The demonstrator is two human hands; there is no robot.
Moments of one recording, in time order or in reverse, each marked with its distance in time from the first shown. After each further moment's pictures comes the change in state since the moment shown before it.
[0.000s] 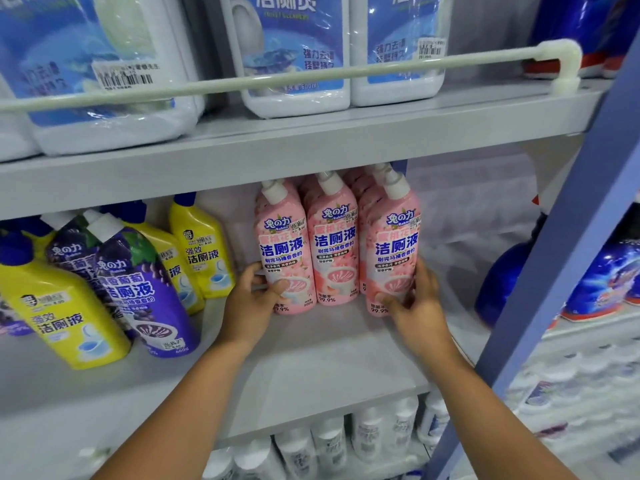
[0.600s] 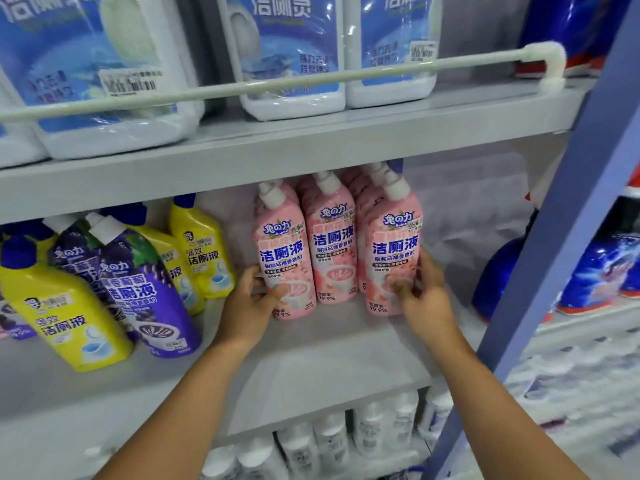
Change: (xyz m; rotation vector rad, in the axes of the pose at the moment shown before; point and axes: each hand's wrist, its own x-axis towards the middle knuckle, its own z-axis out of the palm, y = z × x) left_hand -0.007 0.003 -0.004 0.052 -0.031 0.043; right_hand 0.002 -0.016 -0.012 0.016 0.019 -0.005
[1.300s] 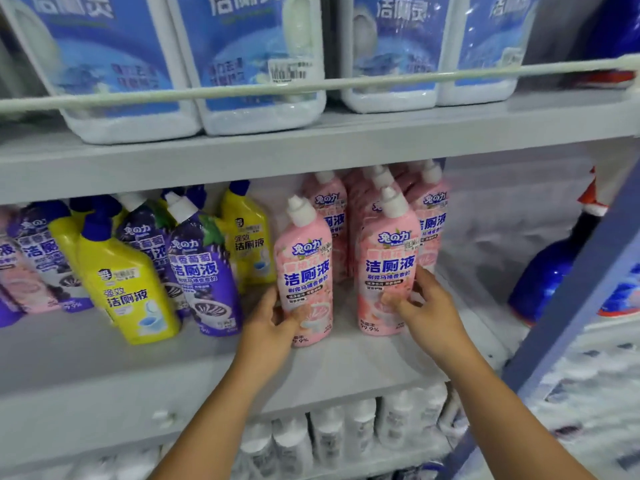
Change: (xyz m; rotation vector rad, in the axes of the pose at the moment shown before) left_hand -0.066 -0.002 -0.054 -0.107 -0.063 -0.028; right_hand -0.054 -0.052 0.048 0.020 -0.190 0.064
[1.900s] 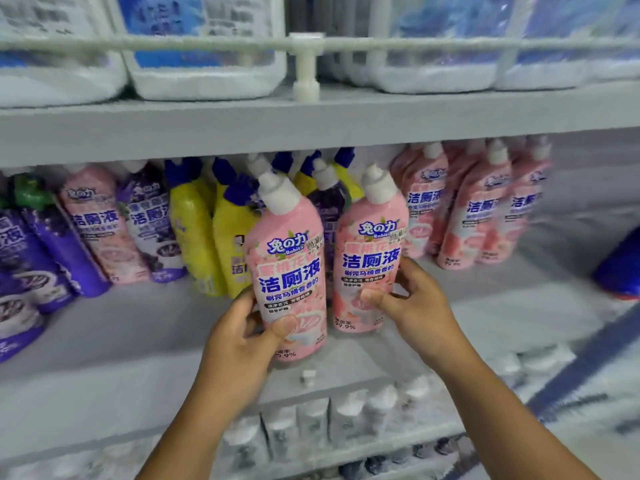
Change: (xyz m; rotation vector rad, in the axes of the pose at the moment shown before) left_hand -0.063 0.012 -0.220 -0.124 -0.029 0.008; right_hand -0.068 -0.087 0.203 0.125 -0.080 0.012
